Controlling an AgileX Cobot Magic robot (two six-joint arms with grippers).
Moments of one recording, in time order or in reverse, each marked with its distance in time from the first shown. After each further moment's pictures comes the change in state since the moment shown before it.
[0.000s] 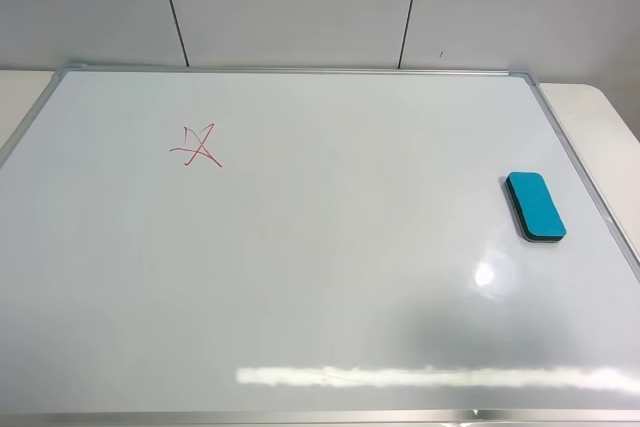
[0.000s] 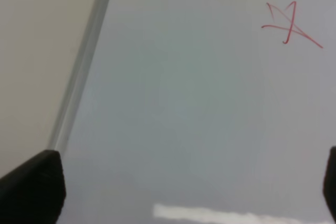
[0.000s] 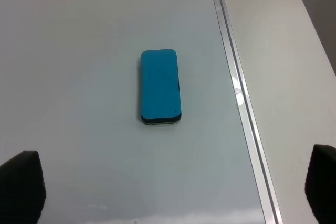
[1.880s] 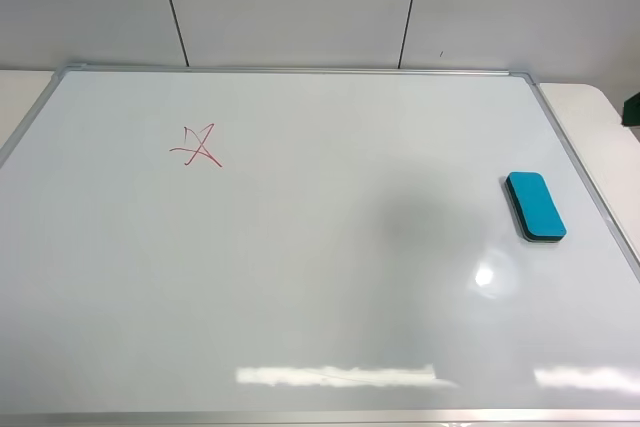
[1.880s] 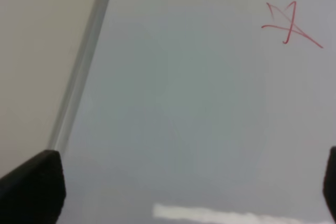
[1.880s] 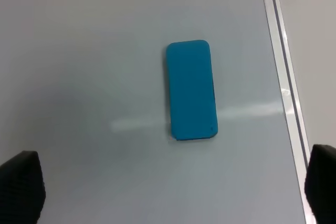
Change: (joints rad) left arm 0.000 0.000 0.000 0.000 0.000 0.000; right arm 0.000 0.859 -0.280 0.086 -0.203 0.033
